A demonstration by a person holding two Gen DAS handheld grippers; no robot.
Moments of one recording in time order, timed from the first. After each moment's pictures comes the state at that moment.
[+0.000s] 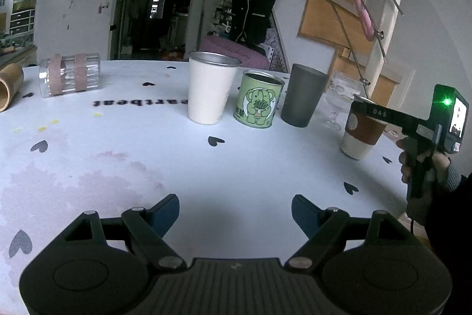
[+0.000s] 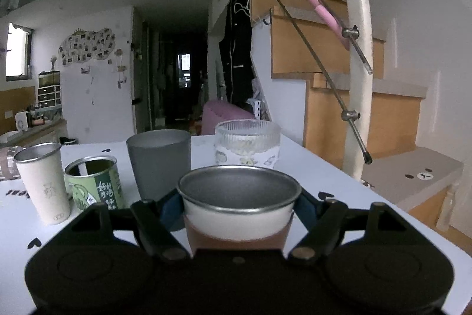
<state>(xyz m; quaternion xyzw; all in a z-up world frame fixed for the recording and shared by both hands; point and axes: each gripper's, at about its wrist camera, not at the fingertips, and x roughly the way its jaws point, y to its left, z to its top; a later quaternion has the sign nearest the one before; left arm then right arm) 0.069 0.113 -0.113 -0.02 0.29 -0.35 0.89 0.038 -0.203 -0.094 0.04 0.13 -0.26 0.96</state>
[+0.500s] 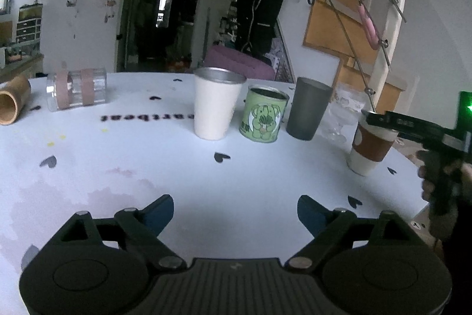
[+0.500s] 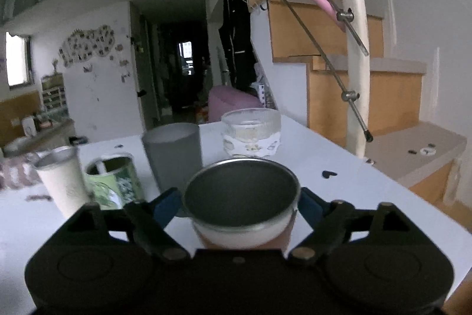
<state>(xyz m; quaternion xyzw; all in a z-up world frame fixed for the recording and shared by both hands) 0.071 0.112 -0.097 -0.01 0.27 -0.33 0.90 0.009 -0.194 -0.075 0.09 0.15 -0.23 0.96</state>
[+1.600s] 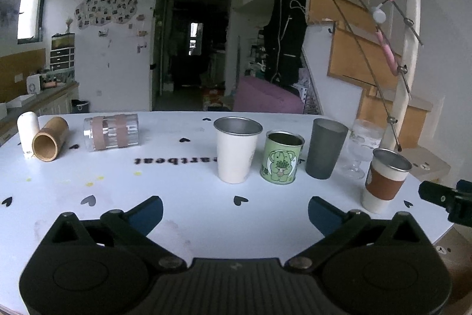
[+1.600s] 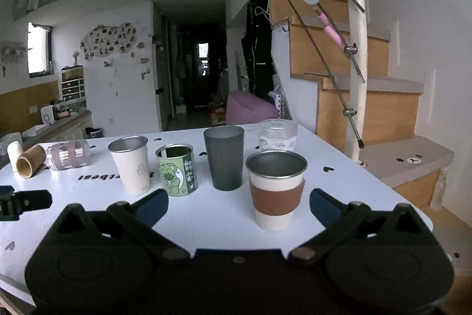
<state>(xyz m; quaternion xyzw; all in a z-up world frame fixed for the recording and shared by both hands) 0.043 0.106 -0.045 0.00 0.22 -0.26 0.94 -0.080 -0.102 -0.035 0.05 0.16 -0.21 0.96</state>
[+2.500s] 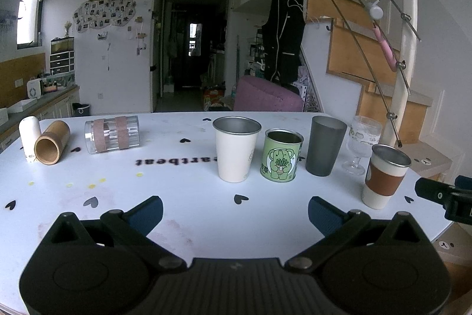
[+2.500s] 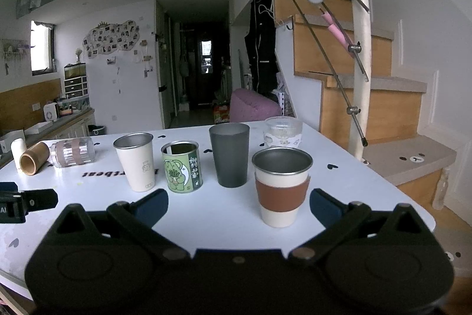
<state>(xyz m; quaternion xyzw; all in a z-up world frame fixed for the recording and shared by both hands) 0.039 0.105 -0.045 0.01 0.22 -0.26 0.94 -0.079 -0.097 -0.036 0.05 0.16 -0.21 0.96</state>
